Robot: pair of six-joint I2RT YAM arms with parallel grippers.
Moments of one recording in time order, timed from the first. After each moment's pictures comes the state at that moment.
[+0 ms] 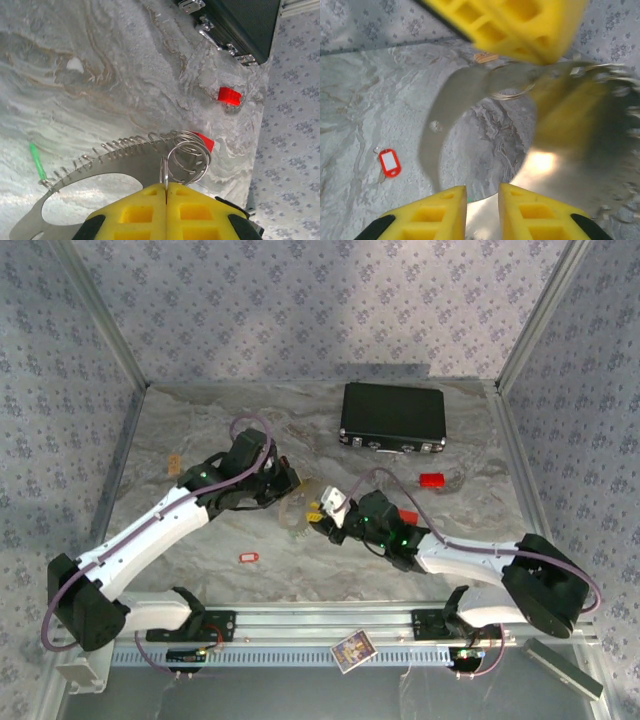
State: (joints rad) left arm -0.73 1.24 1.13 -0.68 0.12 -1.15; right arm 0.91 1.28 0.51 0.52 -0.16 -0.13
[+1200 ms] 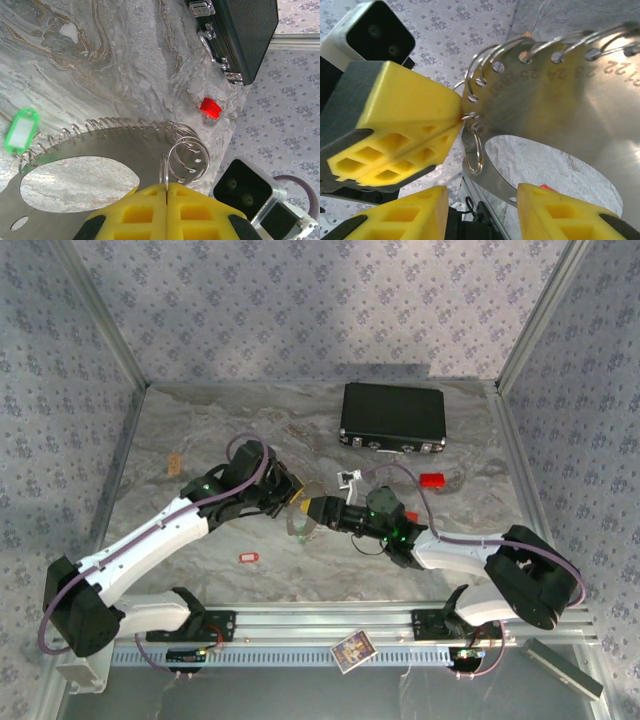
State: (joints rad) left arm -0.76 1.20 1.01 -0.53 0.12 -1.43; right arm 0.85 1.36 0.49 0.75 -0.34 1.12
